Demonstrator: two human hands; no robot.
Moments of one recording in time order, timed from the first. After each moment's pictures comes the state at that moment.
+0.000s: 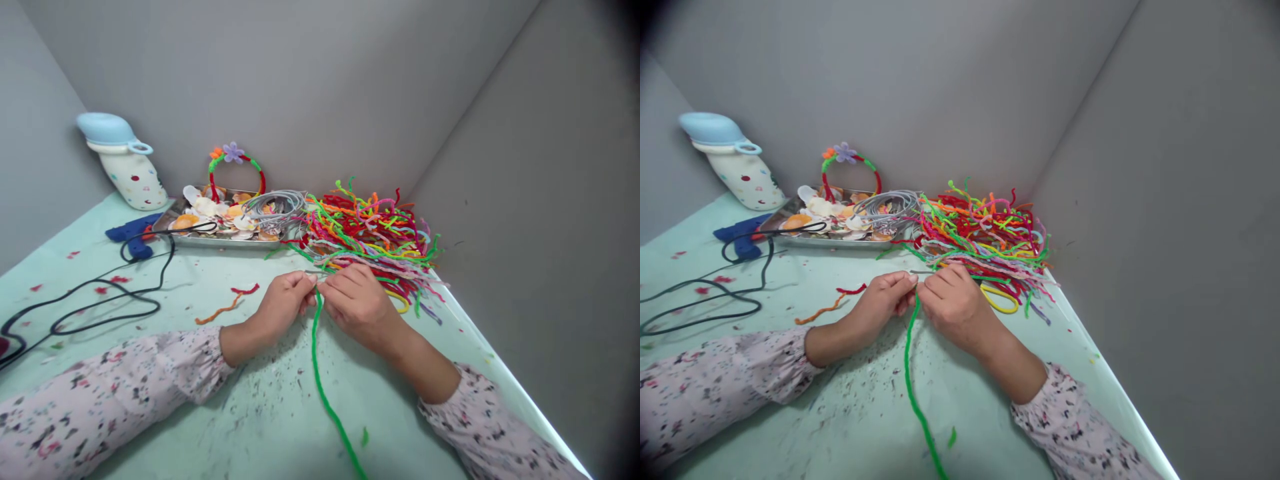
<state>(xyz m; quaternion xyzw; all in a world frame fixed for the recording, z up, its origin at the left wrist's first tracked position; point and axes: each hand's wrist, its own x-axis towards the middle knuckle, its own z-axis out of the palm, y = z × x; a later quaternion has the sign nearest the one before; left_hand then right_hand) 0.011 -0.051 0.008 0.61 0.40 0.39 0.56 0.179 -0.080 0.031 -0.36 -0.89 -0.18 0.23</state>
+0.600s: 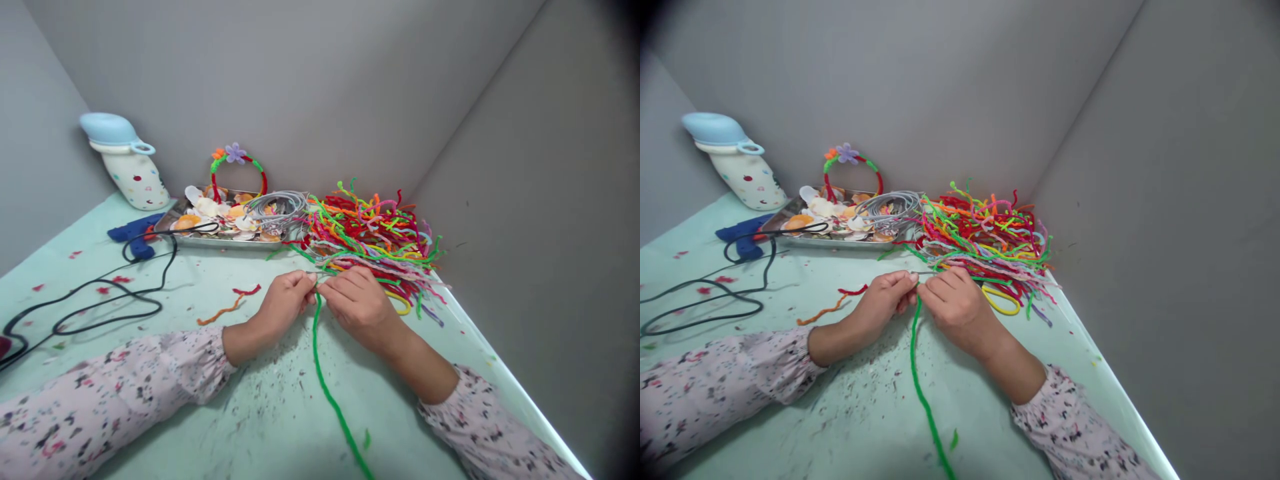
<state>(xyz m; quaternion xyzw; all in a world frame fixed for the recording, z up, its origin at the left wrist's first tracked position) 0.013 -0.049 0.007 0.61 0.41 0.40 0.55 0.180 -0.080 0.028 -0.35 -0.89 -0.18 0.23</state>
